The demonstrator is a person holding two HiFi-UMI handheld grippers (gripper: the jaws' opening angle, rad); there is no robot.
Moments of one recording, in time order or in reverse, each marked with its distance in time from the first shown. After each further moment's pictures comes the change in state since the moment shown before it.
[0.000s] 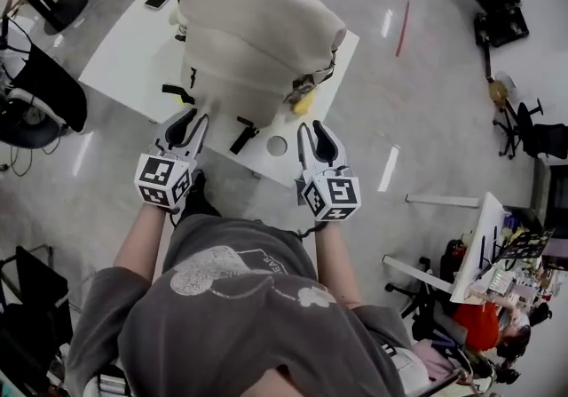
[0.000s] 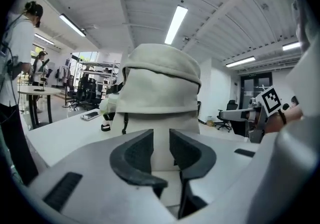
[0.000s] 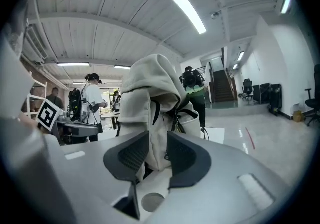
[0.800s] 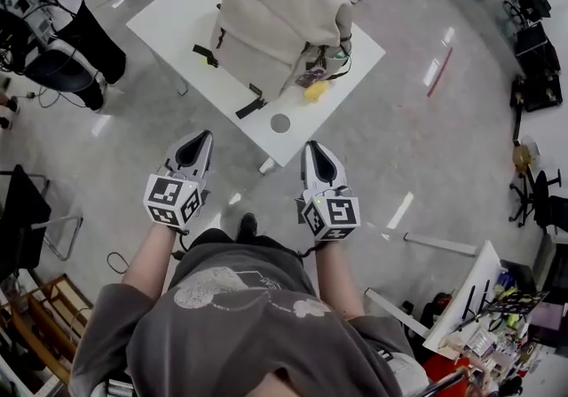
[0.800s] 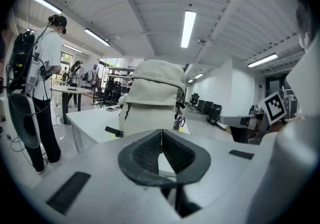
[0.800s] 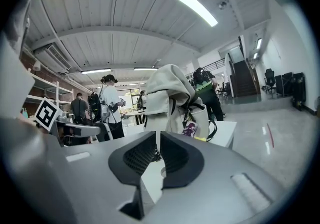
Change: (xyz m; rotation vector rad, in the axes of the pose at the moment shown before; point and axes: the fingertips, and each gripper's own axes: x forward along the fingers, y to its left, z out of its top) left arm -0.119 -0.122 -0.025 -0.097 -0.030 0.287; right arm -0.108 0.022 -0.014 -0.007 0.029 0.270
